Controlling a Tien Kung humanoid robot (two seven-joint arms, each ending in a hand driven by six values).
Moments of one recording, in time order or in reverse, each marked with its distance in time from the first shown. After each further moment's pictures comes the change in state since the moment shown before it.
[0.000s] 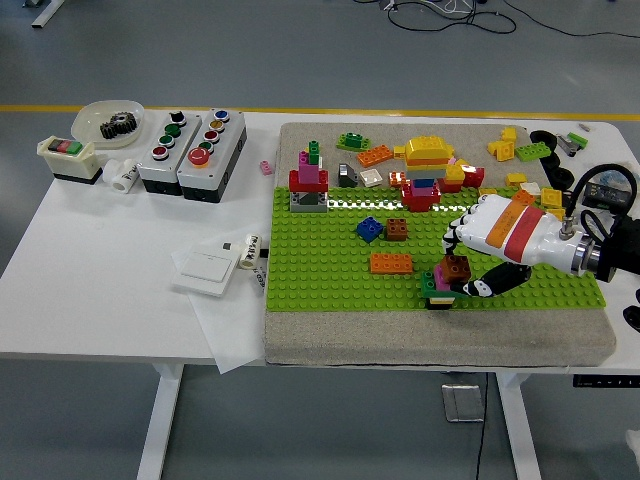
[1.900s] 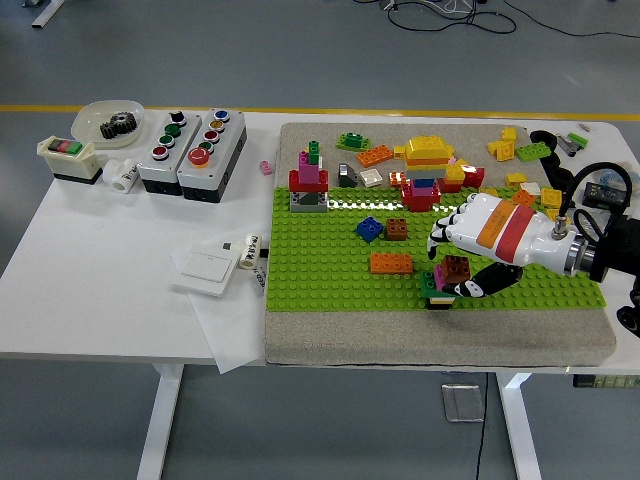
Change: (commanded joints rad) left arm 0.004 0.002 -0.024 0.001 0.057 -0.014 0.014; right arm 0.000 -0.003 0.006 0.061 0.022 -0.002 0.004
